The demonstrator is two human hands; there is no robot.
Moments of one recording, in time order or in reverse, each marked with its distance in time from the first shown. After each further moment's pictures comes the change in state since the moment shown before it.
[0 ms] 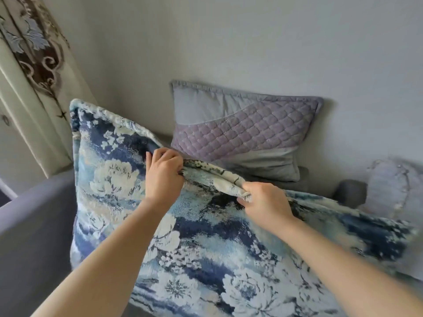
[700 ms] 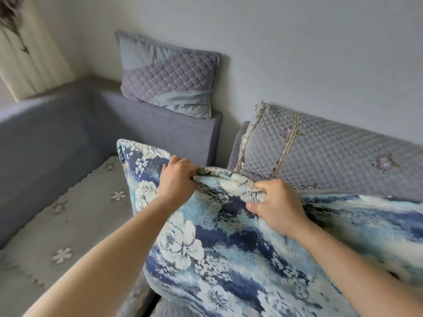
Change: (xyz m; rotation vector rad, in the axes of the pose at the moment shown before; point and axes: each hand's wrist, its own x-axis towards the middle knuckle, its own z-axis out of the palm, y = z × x) left_hand -0.292 0.393 -0.025 -0.148 -0.285 -0.106; right_hand -0.415 0.167 -0.248 0.282 -0.191 0.269
